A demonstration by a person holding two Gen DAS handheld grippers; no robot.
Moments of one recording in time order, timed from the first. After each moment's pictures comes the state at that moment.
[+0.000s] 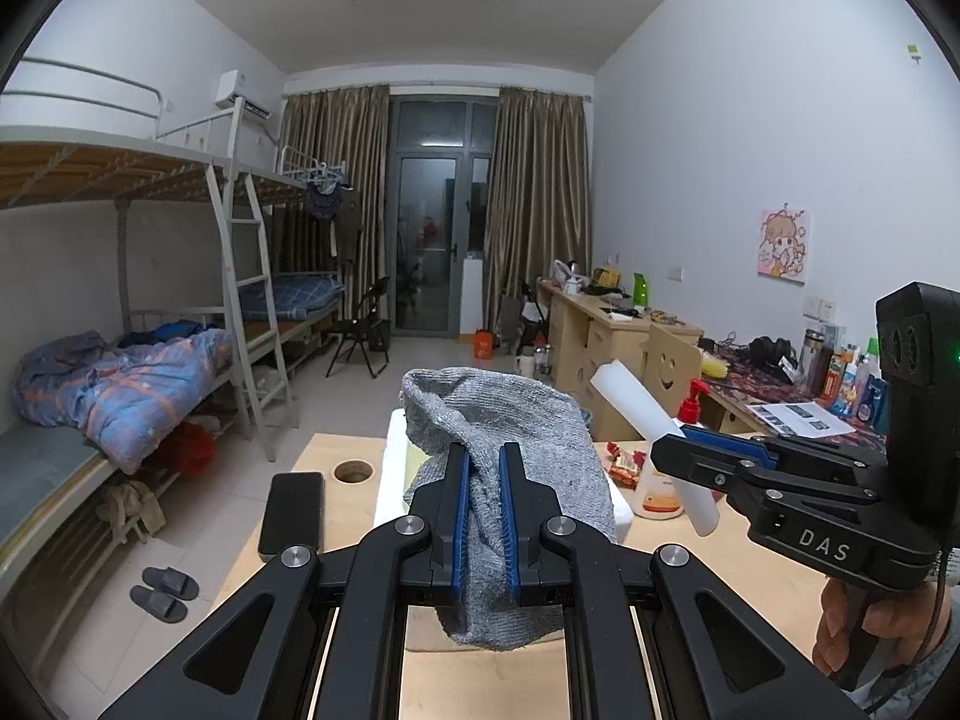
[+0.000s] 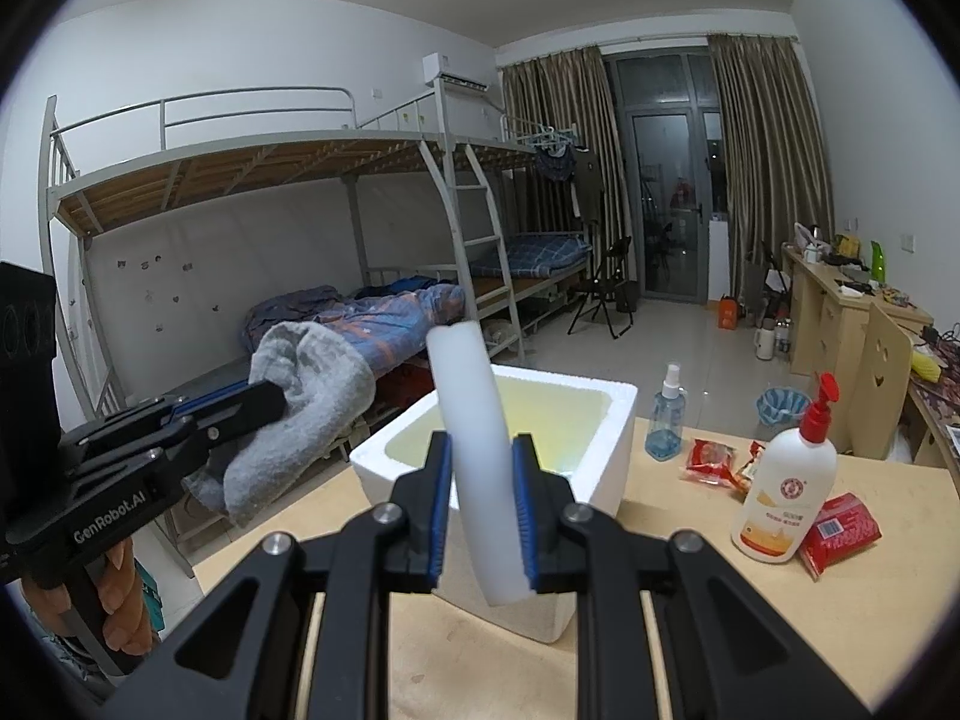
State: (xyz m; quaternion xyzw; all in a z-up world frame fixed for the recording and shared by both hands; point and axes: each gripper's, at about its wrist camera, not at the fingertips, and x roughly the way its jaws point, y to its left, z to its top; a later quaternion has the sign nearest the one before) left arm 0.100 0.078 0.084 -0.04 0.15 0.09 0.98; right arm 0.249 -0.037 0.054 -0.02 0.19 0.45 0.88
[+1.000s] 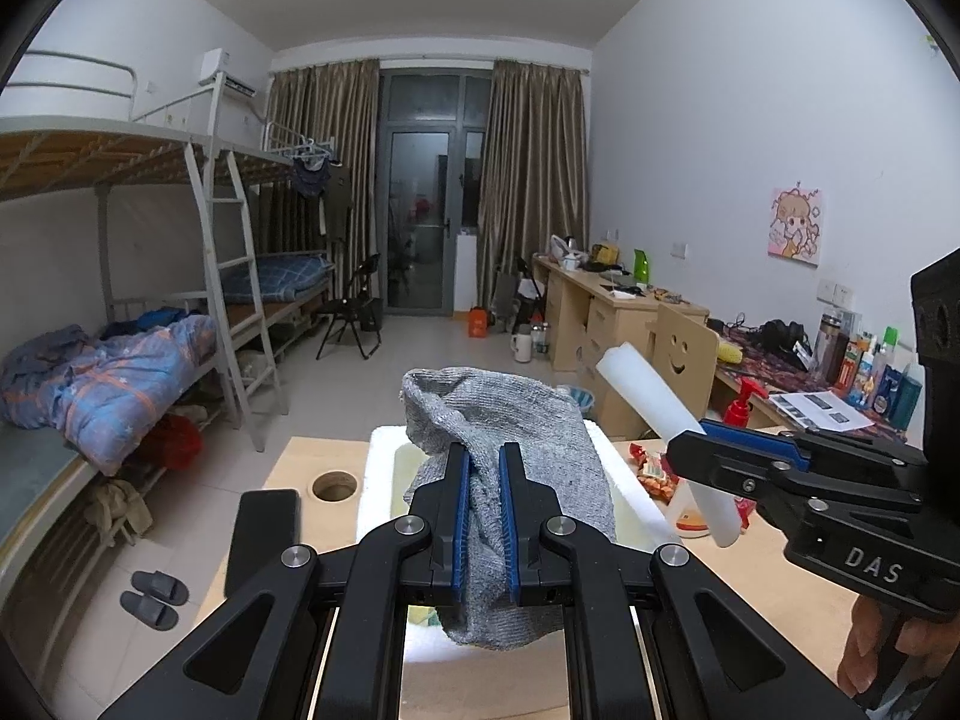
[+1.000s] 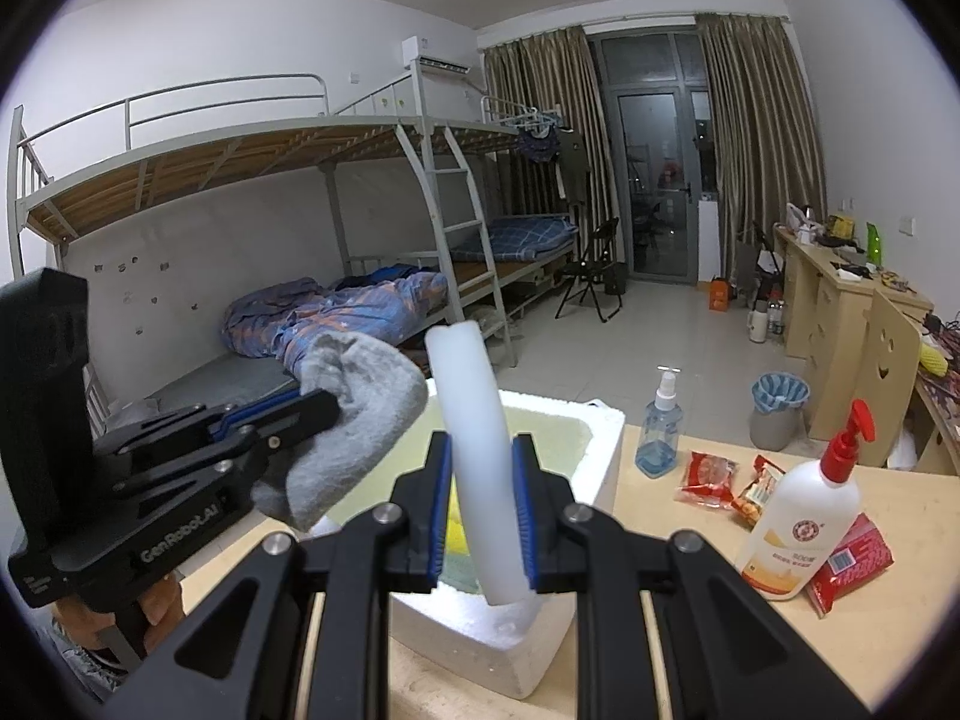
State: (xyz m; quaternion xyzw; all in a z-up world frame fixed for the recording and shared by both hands) left arm 0.204 0.112 0.071 -0.04 0.18 0.08 0.98; right arm 0.297 -0.009 0.053 -0.02 0.21 0.43 0.88
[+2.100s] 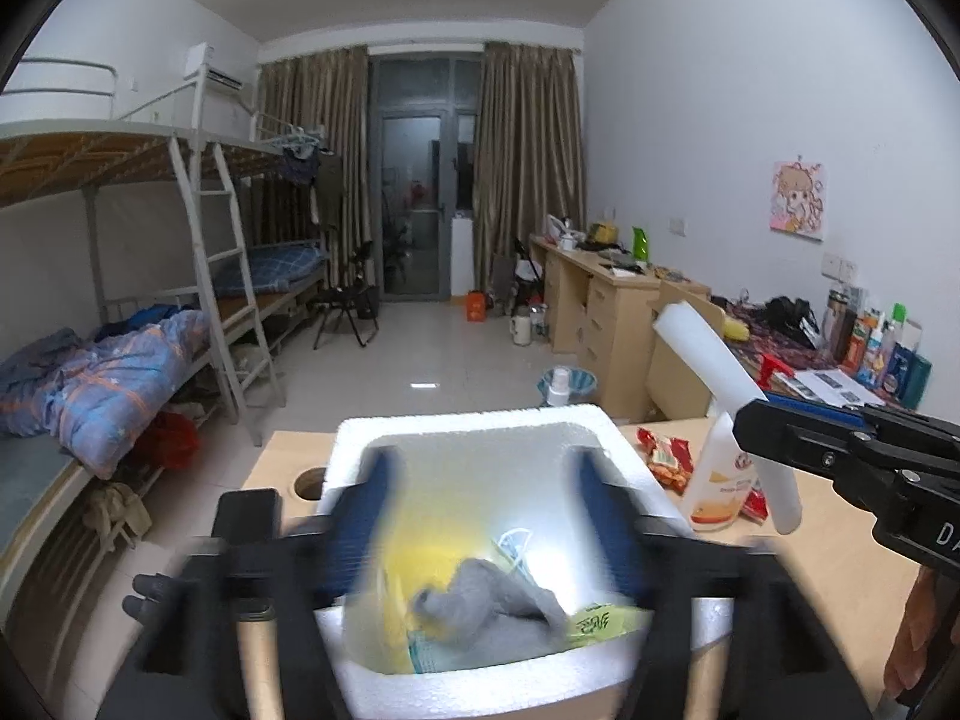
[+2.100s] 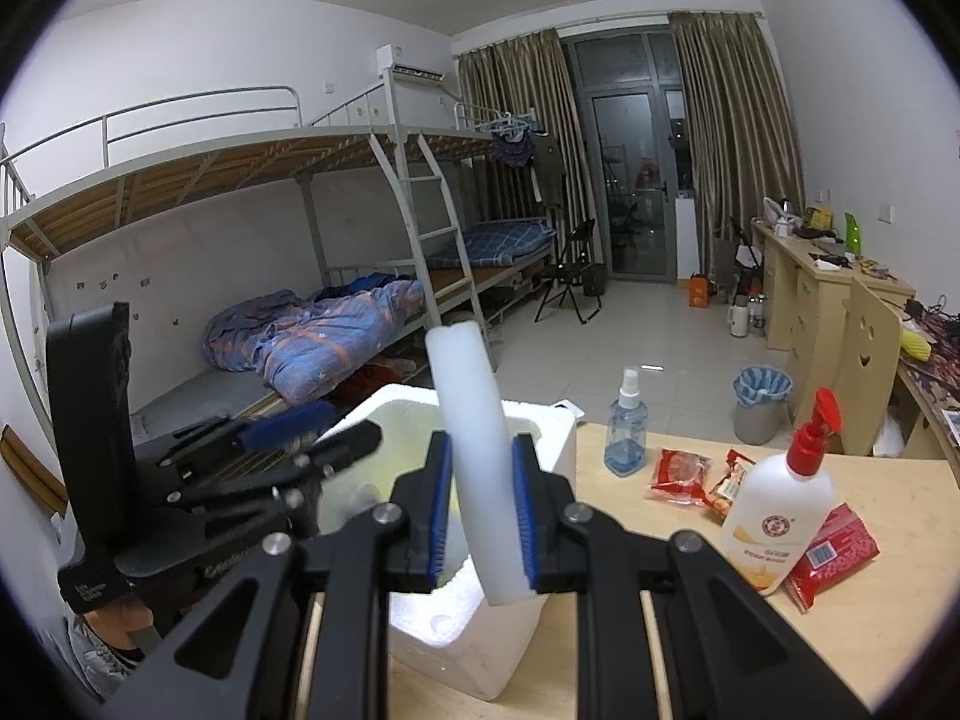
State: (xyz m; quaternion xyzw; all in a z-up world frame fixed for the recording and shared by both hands) left arm 0.242 0.118 0.052 -0.03 0.20 0.08 0.98; right arm 0.308 -0.022 0.054 -0.01 0.21 0.40 0.89
